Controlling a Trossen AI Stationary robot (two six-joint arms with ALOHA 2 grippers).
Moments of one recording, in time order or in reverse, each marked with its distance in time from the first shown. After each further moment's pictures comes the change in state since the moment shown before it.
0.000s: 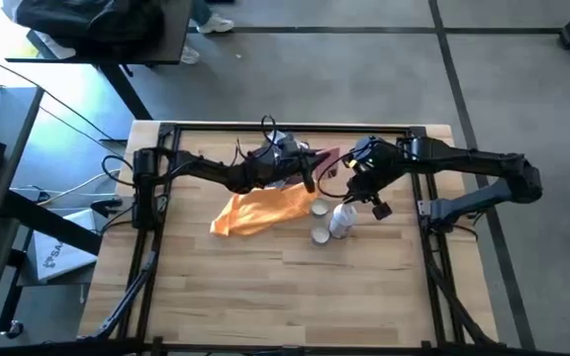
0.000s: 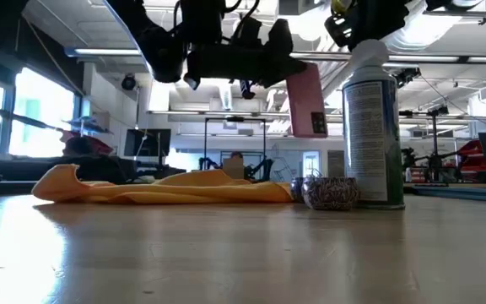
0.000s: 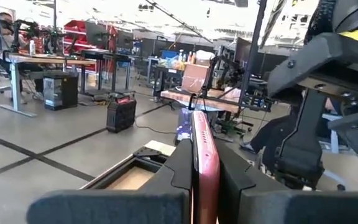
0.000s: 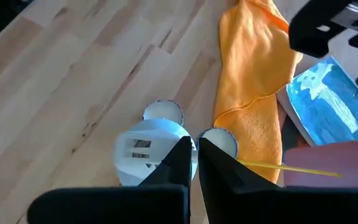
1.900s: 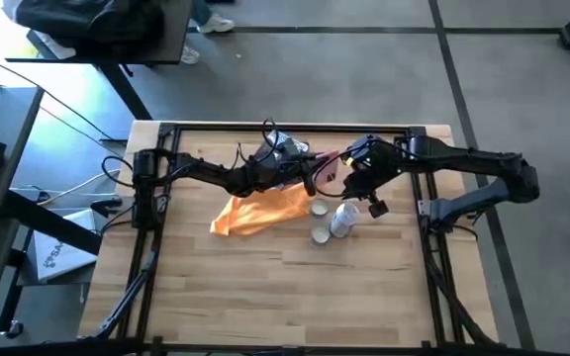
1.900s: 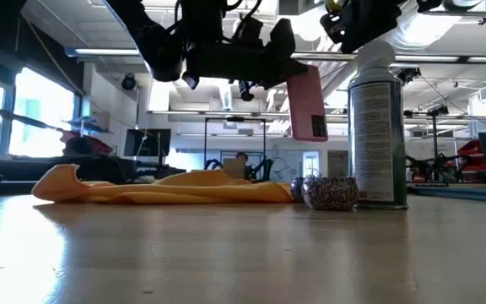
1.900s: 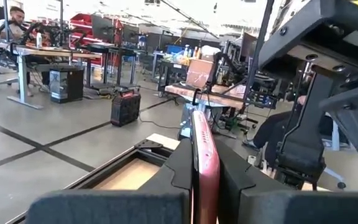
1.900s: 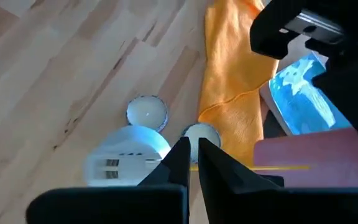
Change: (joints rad) left arm -0.017 0.000 -0.006 -0.014 -0.032 -0.014; right arm -0.005 0.022 0.048 0.005 0.050 -0.026
